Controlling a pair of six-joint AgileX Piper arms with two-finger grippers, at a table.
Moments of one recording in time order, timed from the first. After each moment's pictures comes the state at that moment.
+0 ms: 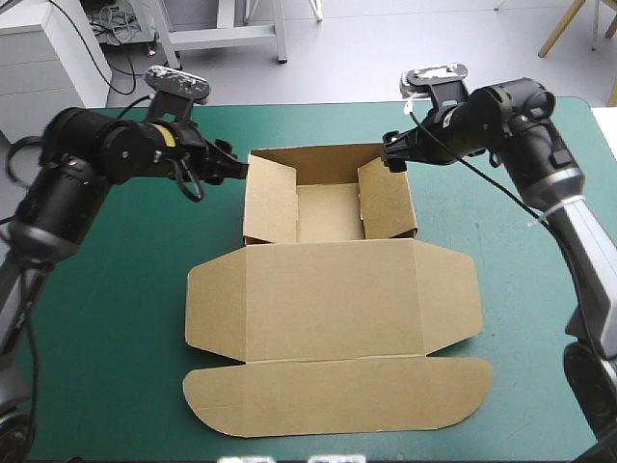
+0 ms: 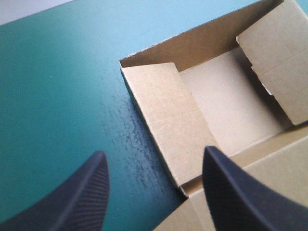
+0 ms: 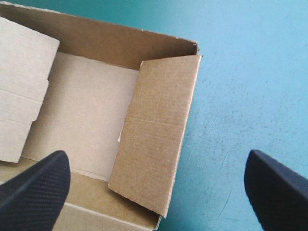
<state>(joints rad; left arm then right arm) -0.42 1.47 -1.76 0.02 1.14 -0.04 0.31 1.66 -1.88 0.06 1.15 0.01</state>
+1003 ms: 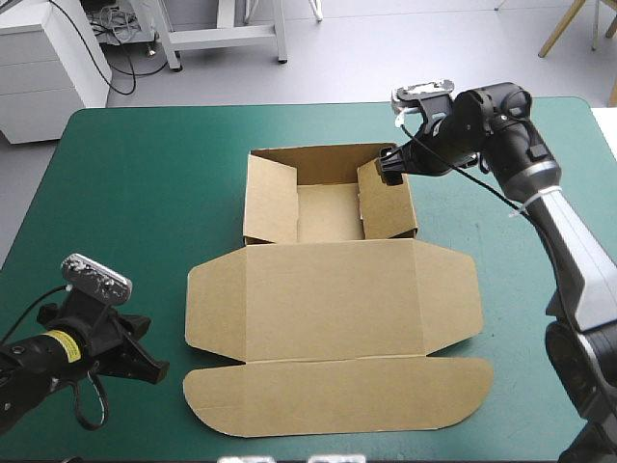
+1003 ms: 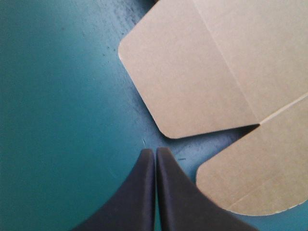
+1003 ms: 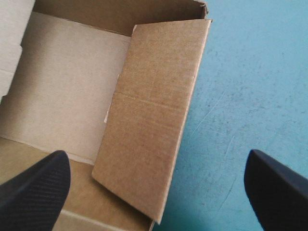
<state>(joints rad) -0.42 0.70 -0.86 0.02 1.11 0.02 0.31 1.77 -1.87 0.06 1.19 -0.02</state>
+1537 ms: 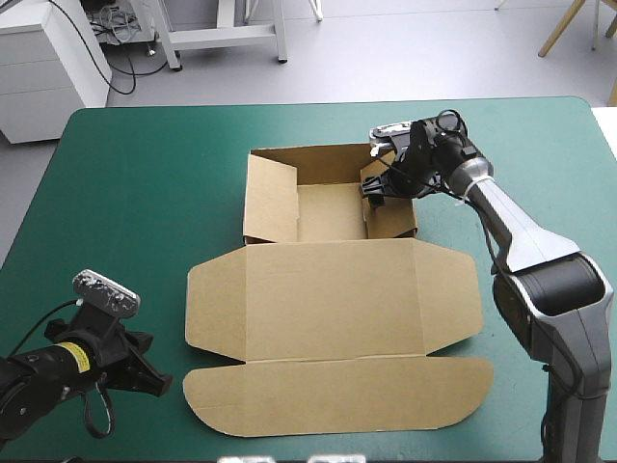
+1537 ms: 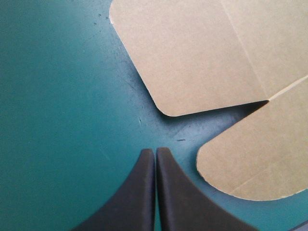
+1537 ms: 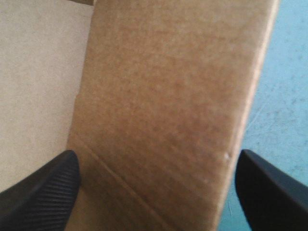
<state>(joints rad) -0.42 0.69 -0.78 0.02 1.11 0.01 0.31 2.06 -1.87 0.05 1.07 -0.02</state>
